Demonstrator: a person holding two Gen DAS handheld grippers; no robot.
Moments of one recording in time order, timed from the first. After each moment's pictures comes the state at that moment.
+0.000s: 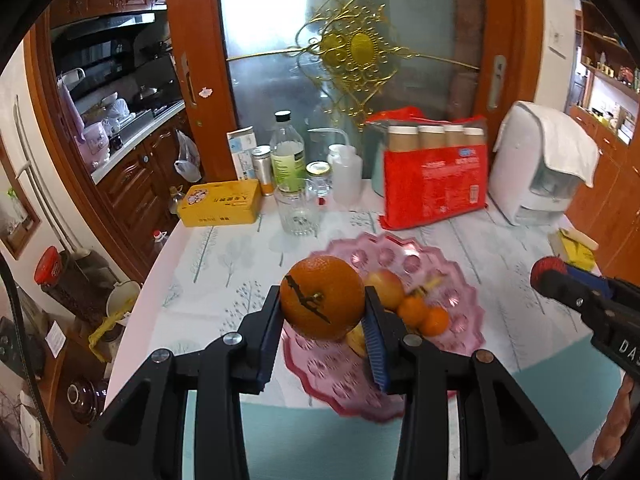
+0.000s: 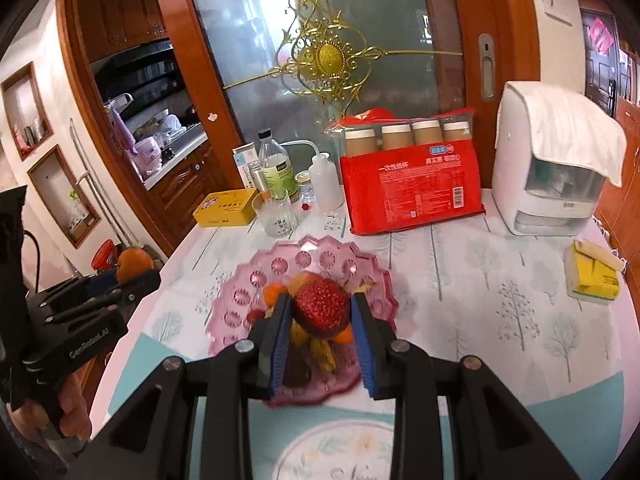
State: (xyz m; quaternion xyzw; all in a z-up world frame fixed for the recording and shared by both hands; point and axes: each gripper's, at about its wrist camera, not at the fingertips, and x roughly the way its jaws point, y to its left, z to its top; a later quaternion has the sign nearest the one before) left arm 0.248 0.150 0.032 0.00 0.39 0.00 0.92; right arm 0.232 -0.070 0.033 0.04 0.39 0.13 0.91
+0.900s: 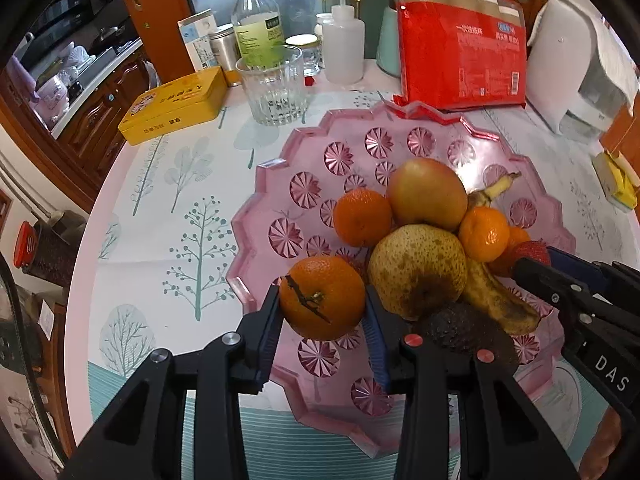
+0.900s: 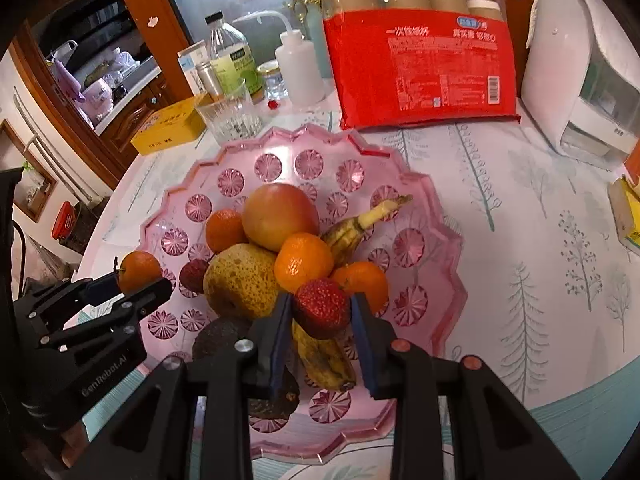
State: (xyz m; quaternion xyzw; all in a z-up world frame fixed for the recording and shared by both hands) left arm 0.322 0.144 -0.127 0.03 0.53 -0.02 0.85; right arm 0.301 -0.029 -0.105 0.03 0.52 0.08 0.85
